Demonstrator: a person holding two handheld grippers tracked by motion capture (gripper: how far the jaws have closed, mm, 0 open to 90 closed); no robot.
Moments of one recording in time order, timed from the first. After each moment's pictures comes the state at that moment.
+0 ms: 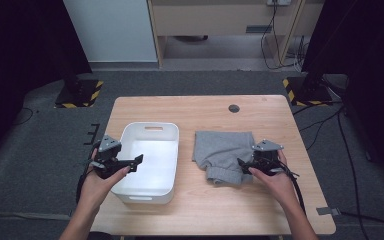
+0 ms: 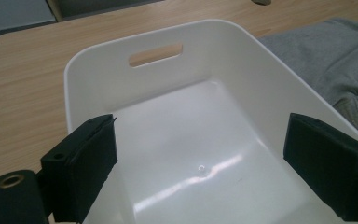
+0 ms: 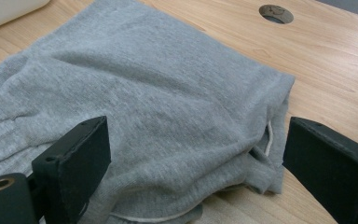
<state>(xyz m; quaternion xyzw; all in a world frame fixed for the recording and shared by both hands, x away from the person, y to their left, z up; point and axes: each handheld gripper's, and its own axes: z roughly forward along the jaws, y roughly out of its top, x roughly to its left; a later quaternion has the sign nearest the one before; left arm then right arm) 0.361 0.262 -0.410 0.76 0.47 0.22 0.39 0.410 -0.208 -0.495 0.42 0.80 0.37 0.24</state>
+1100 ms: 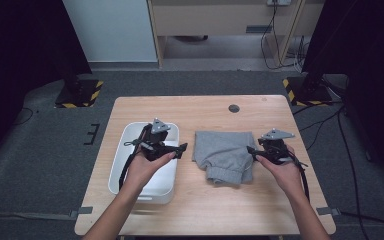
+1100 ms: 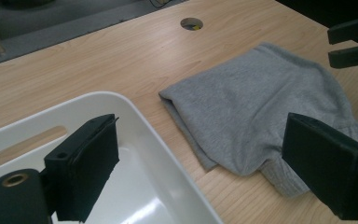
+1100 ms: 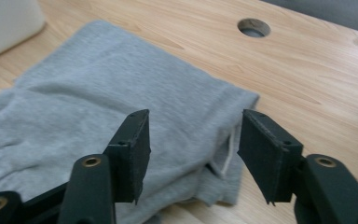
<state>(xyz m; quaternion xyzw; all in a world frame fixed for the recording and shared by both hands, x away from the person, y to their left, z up) 0.409 0.142 -0.397 0.79 0.41 0.18 0.41 0.432 -0.233 -0.466 0.43 0.79 0.37 0.22</state>
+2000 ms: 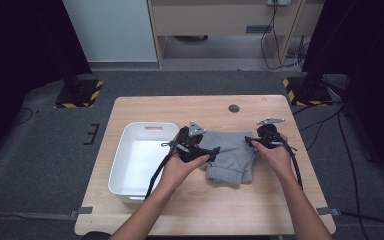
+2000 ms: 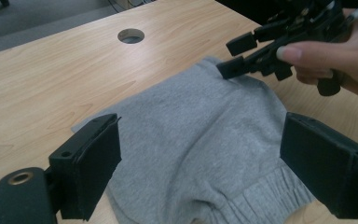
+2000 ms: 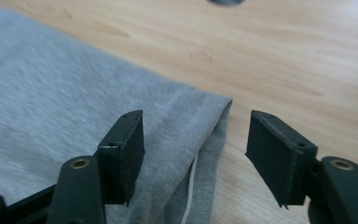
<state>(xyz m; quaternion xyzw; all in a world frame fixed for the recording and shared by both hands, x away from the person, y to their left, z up) 0.416 0.053 -0.419 0.80 0.38 0.16 0.43 0.502 -0.232 -0.501 0.50 0.78 0.33 0.19</state>
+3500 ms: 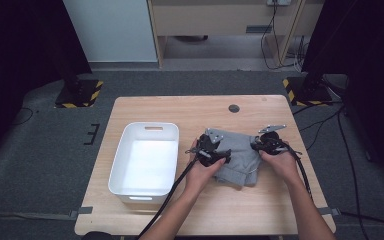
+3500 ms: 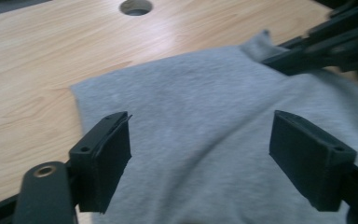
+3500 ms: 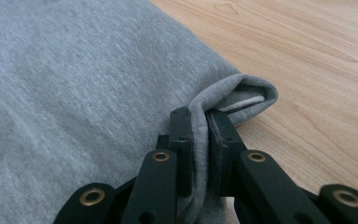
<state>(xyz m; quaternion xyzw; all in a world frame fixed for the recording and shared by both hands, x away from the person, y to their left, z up) 0.439 0.003 -0.485 0.79 0.42 0.20 0.40 0.489 -0.248 -0.518 0.44 0.82 0.32 0.16</state>
